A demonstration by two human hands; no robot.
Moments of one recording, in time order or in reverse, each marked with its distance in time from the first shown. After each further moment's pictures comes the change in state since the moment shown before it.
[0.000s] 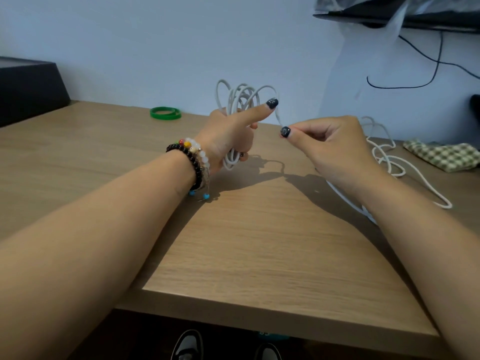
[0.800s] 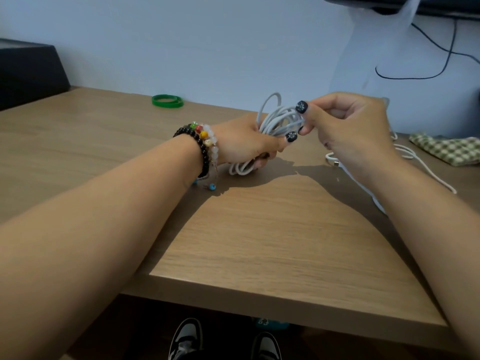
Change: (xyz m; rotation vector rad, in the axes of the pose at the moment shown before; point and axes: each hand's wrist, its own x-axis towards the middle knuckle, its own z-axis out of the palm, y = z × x) left_hand -0.007 -0.005 0.006 0.589 -0.401 0.092; right_hand 0.004 -0.004 -0.003 0.165 0.063 0.094
